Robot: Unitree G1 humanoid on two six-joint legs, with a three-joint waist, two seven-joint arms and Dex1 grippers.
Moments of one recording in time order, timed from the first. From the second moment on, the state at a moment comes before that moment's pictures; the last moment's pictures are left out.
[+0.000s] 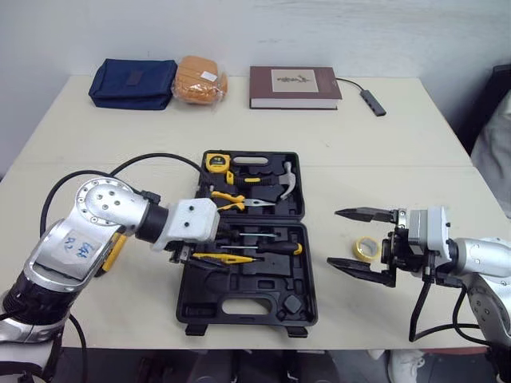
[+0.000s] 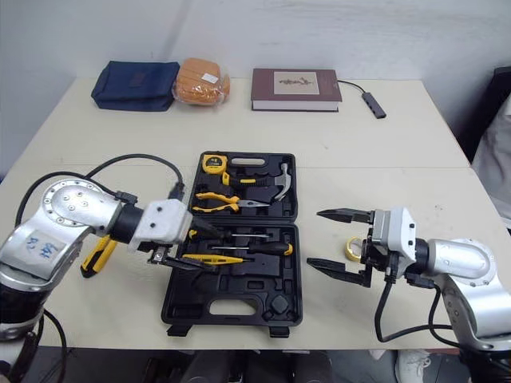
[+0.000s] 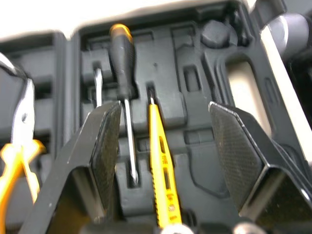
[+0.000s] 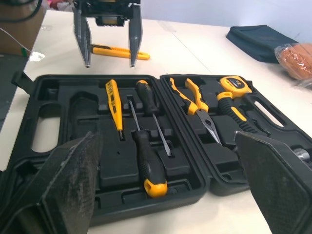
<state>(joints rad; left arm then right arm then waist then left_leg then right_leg) -0.47 0.82 -0.09 -0.41 -0.33 0.45 -1.24 -0.07 -0.77 -0.19 -0.39 0.58 0.15 1.16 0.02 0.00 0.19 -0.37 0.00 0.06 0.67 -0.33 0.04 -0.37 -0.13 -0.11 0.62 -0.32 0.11</state>
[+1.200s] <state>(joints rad) -0.13 0.67 -0.02 -0.10 -0.27 0.03 -1.08 -0.05 -0.77 -0.17 -0.35 0.57 0.13 1.17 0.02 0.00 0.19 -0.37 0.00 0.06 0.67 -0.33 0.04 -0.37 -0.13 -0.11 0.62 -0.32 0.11</state>
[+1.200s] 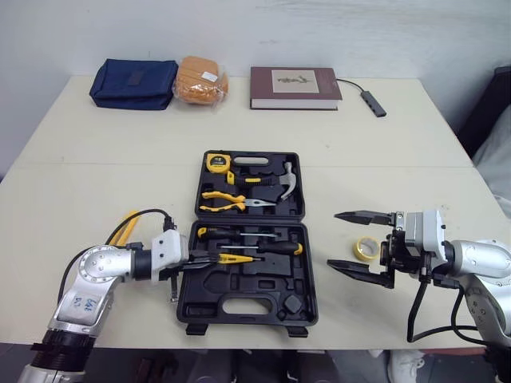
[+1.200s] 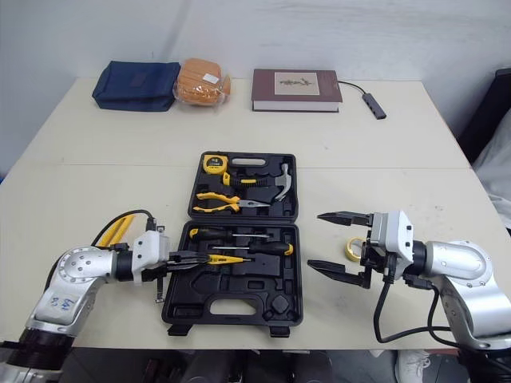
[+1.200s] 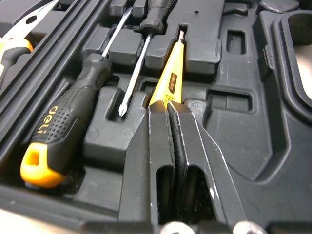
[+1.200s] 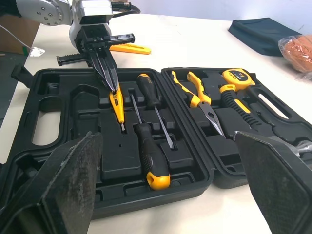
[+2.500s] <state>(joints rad) 0.14 0.72 0.65 0.06 -0.45 0.06 -0.88 0.16 -0.81 -0.67 0.18 0.40 -0.31 1.08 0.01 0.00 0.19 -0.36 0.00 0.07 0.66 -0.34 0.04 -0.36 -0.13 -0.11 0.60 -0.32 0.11</state>
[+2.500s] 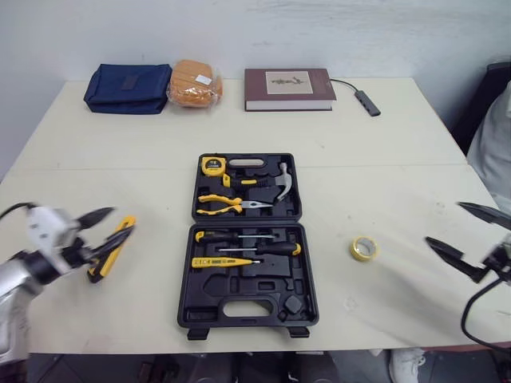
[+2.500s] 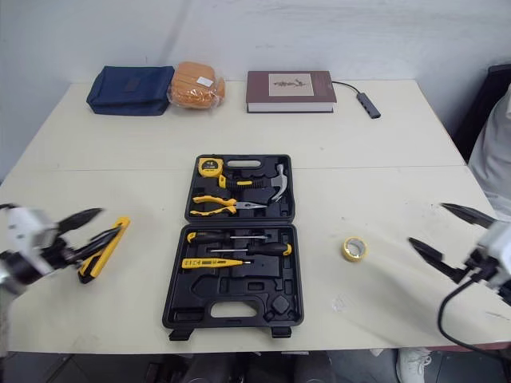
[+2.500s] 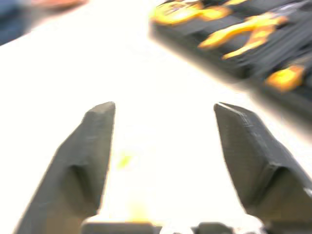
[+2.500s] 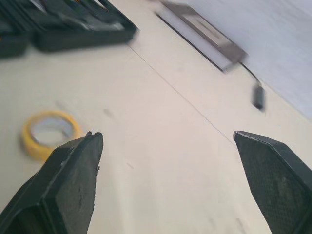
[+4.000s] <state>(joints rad) 0.31 0.80 0.62 -0.05 -0.51 0.44 -0.75 -0.09 -0.74 -0.18 -0.38 0.67 0.05 1.03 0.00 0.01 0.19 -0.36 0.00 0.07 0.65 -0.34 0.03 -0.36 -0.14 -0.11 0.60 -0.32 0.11</state>
